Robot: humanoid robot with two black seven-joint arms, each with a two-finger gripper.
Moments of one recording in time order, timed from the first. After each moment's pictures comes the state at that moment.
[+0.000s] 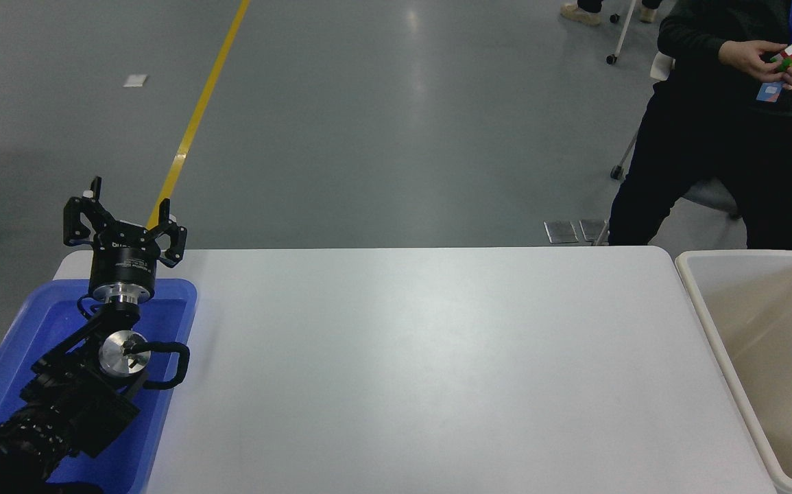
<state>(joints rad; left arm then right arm) -0.69 0.18 -0.83 -0.29 -0.15 -0.55 -0.64 1.24 -0.85 -0.53 0.49 -0.13 0.12 0.04</state>
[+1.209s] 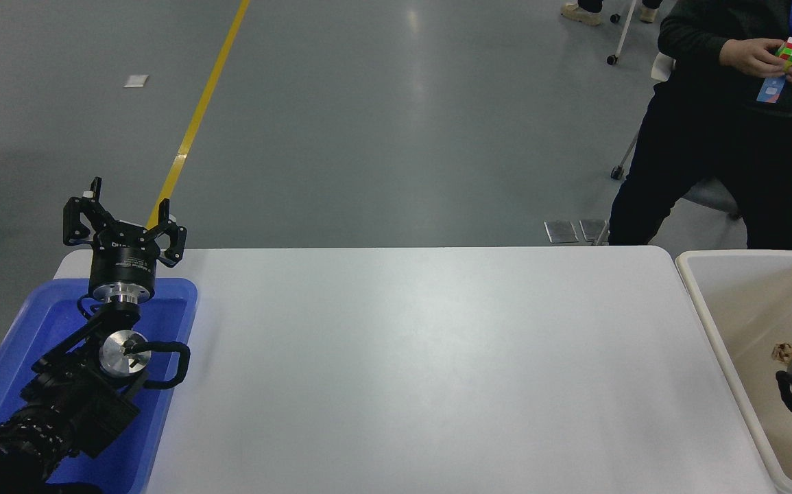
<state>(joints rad) -0.69 0.18 -0.83 -0.29 -0.15 -0.55 -0.64 0.64 -0.31 0.33 -0.10 0.01 -0.03 -0.09</state>
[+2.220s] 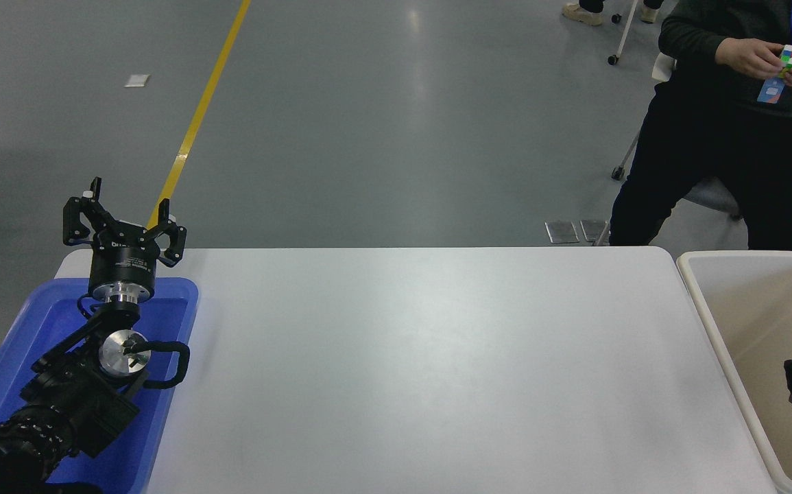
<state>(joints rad) -0.69 0.18 -0.83 -0.29 -0.15 -0.55 -0.64 0.71 -0.46 0.36 0.17 0.03 -0.02 -0.08</state>
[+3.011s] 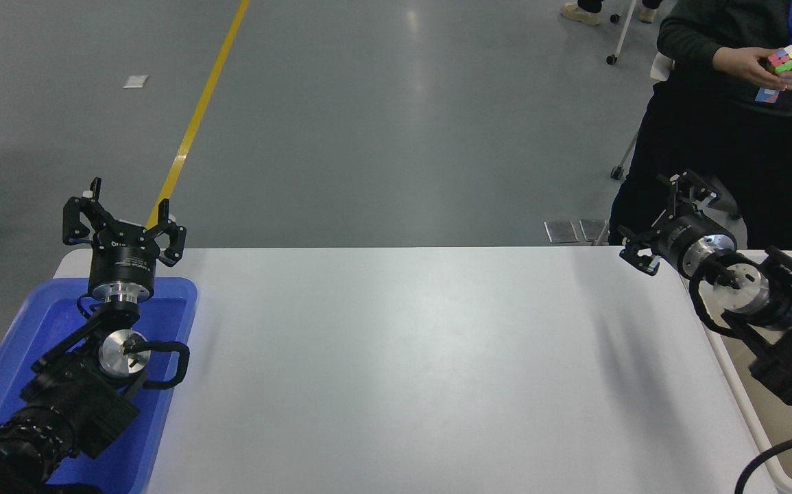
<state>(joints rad) -0.69 0.18 -0.83 -0.29 -0.15 -0.55 -0.64 0.68 -0.35 0.86 0.76 0.03 0.06 -0.02</state>
